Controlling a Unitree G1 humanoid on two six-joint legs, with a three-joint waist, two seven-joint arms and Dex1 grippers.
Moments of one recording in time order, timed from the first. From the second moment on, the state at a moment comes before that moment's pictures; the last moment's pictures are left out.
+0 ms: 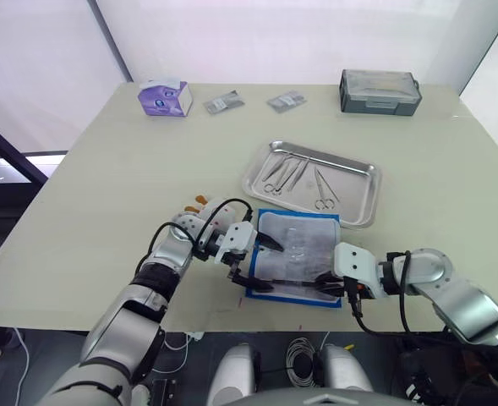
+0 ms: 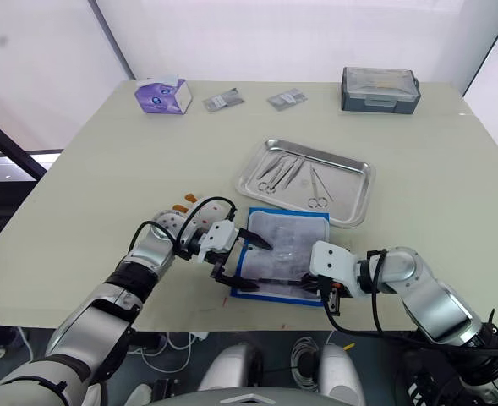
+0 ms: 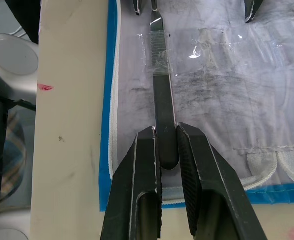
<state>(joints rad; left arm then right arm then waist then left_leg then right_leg) -0.62 0.47 -0.38 0.70 -0.19 -0.37 -1.58 -0.21 -0.73 0.38 -0.49 0.13 0.64 1.01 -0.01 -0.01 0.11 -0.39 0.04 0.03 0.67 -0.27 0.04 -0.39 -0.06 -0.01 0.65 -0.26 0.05</state>
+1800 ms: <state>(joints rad) -0.64 0.45 -0.38 0.72 -0.19 -0.38 -1.58 -0.07 -1.00 0.09 -0.49 0.31 0.49 1.15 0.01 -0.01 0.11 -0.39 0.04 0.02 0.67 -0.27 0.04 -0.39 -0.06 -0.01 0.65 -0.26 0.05</state>
